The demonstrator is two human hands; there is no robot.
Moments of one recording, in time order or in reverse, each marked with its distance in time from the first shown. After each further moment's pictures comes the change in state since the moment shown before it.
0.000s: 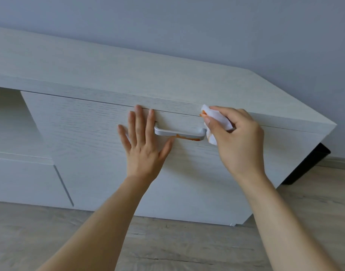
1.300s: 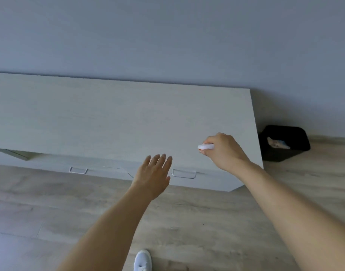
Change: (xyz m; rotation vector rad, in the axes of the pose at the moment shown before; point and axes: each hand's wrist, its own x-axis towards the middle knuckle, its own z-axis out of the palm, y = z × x) left_hand 0.267 0.130 -0.232 0.538 -1.427 0.208; right_hand 0.238 -0.207 -0.099 -0.399 -0.933 0.453
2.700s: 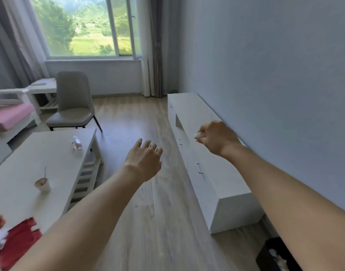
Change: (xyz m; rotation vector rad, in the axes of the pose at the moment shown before) left_hand -0.226 0.619 -0.389 0.016 -0.036 -1.296; right_hand -0.297 0.178 -0.436 -0.199 -0.215 -1.345
